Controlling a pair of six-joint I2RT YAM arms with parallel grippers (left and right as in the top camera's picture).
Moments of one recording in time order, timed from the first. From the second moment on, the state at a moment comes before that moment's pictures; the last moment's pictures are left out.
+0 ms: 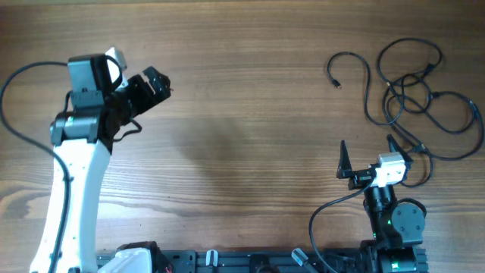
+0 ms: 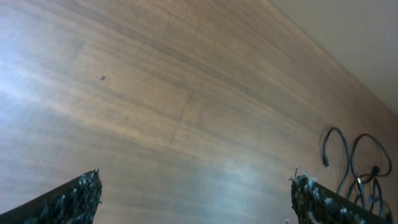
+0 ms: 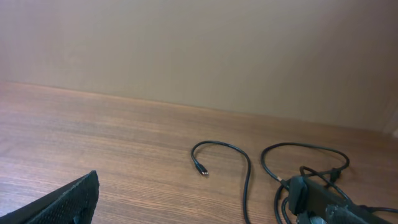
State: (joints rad) left arm 0.08 1.32 1.14 -0.69 0.27 -0.47; right arm 0.06 0.01 0.01 0.00 -0.04 -0.10
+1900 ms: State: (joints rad) left arm 0.08 0.72 0.01 0.28 0.29 -0.47; right arm 0.06 0.01 0.01 0.00 -0.04 -0.10
